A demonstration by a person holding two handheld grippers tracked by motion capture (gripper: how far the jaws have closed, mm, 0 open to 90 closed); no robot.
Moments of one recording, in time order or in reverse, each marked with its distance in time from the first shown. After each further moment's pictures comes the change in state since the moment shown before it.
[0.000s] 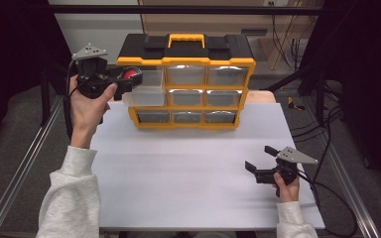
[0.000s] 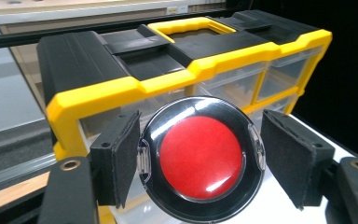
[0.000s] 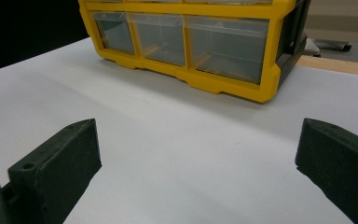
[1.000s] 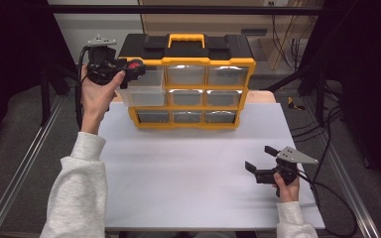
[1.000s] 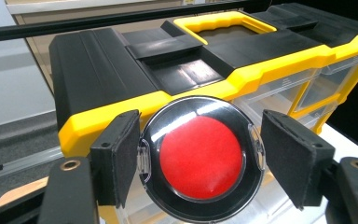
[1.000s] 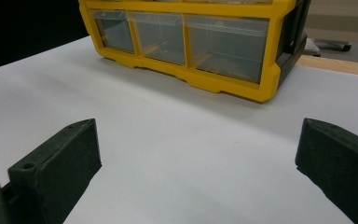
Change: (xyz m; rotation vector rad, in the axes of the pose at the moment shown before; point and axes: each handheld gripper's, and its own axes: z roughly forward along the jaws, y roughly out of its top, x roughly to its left) left arm 0.019 0.008 0.038 0.040 0.050 -0.018; right arm 0.000 0.000 0.000 0.002 -0.002 -0.004
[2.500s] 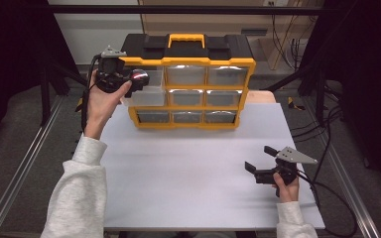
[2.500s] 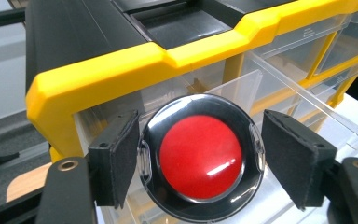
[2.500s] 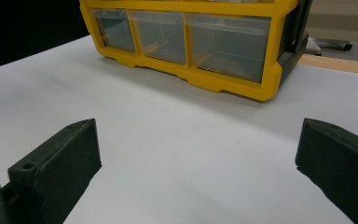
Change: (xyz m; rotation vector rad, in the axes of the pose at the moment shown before) left arm -0.006 -0.018 0.014 0.069 0.020 0.067; right arm 0.001 0.000 0.000 0.003 0.003 0.004
